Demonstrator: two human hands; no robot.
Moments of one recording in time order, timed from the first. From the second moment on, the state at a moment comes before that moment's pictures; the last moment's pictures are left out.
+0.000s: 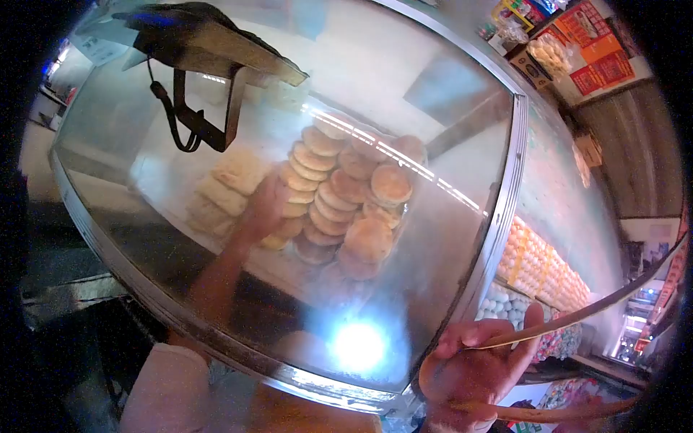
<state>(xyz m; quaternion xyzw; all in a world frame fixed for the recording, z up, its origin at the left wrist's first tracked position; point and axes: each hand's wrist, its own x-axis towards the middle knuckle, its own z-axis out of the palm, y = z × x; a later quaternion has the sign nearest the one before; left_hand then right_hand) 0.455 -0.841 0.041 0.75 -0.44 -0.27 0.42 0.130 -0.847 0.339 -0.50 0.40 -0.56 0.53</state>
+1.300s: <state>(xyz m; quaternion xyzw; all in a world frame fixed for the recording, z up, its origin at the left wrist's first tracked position) 0.526 -0.818 0.051 0.77 -0.62 0.09 0.09 0.139 -0.857 0.336 -0.65 0.26 -0.57 0.43</state>
